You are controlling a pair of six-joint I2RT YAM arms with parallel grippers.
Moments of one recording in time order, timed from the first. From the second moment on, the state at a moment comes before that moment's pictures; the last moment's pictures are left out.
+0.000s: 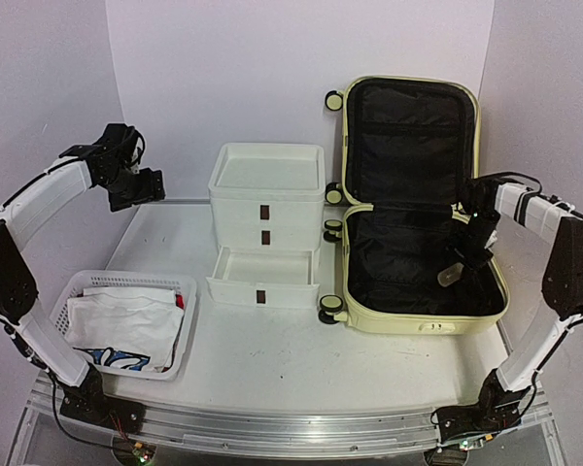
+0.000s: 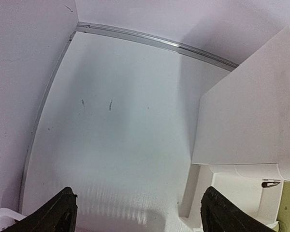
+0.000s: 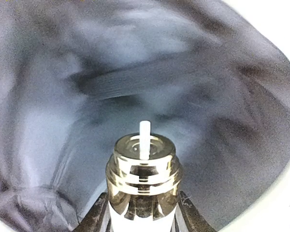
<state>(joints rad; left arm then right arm) -0.22 1.57 1.55 -0.81 -0.13 -0.37 0.05 1.67 1.35 -1.16 0.03 1.17</state>
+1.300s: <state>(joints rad) -0.22 1.41 1.44 -0.42 0.50 -0.40 0.88 2.15 1.99 -0.74 -0.16 -0.63</state>
